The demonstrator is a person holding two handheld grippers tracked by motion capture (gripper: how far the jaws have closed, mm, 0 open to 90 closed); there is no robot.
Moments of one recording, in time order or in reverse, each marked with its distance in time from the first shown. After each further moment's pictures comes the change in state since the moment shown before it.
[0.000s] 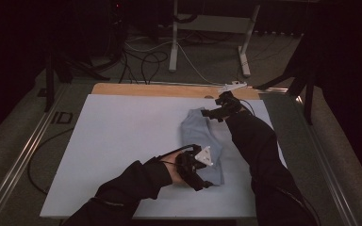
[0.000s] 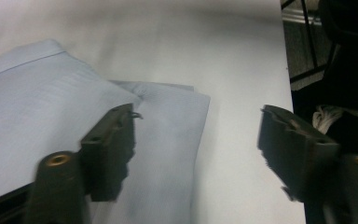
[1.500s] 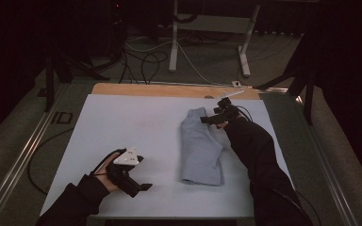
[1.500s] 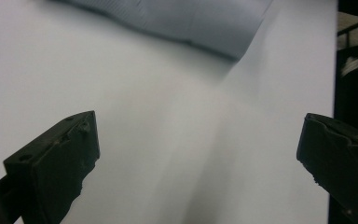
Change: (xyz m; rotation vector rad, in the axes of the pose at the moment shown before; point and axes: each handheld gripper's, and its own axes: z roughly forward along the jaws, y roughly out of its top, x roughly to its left) left arm -0.002 -0.170 -0.097 -0.110 0.188 -0.285; right arm -0.008 -0.028 0.025 0.064 0.052 0.092
